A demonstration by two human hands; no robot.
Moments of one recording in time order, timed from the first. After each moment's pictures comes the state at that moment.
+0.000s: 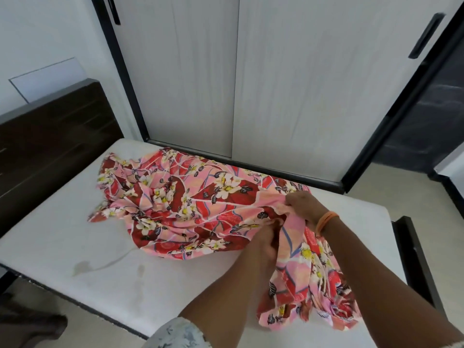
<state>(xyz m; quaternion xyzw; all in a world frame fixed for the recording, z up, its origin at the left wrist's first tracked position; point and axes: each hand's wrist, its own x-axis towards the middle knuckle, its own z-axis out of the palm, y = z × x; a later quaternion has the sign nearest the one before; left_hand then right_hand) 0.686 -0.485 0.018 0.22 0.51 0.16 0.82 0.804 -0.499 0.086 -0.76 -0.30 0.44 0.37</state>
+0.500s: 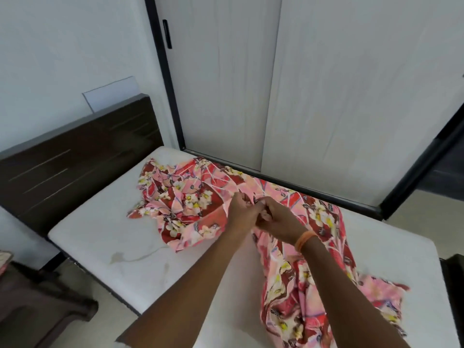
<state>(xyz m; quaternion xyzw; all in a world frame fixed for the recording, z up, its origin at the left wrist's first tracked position) 0.594 -0.440 0.097 0.53 0.52 0.37 0.56 0.713 -0.482 0.094 -0.63 -0.63 0.34 0.30</state>
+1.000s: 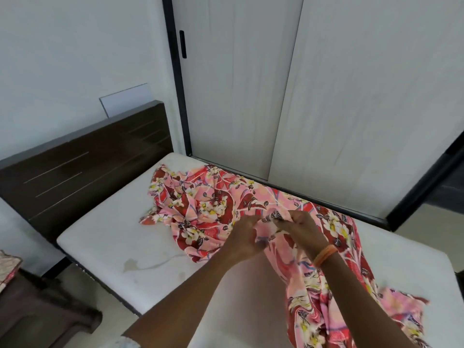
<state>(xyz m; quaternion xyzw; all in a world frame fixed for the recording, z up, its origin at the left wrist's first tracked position) 0.490 -0.408 0.041 0.78 0.44 0.23 0.39 0.645 -0.478 0.106 -0.65 -0.49 0.39 0.43</state>
